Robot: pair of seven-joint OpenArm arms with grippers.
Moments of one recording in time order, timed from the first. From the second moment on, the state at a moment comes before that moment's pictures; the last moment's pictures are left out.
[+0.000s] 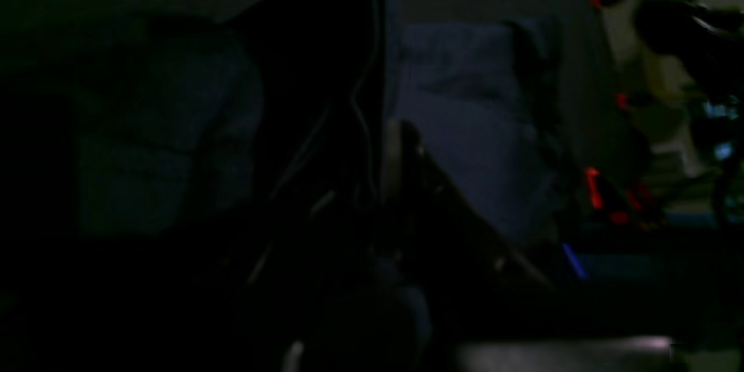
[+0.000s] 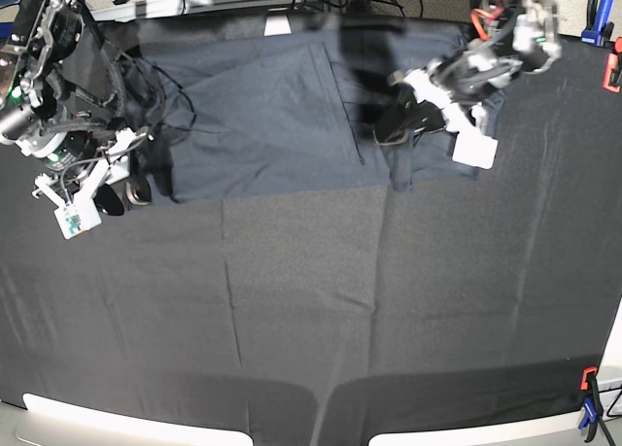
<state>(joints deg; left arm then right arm) 22.1 -2.2 -4.7 103.9 -43.3 -29.7 44.7 -10.7 18.4 25.6 112.0 30.6 37.6 -59.3</state>
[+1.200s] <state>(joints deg) 25.8 -3.4 -10.8 125.0 -26.1 -35.6 57.8 -10.7 18.5 25.6 112.0 33.7 37.6 -59.3</state>
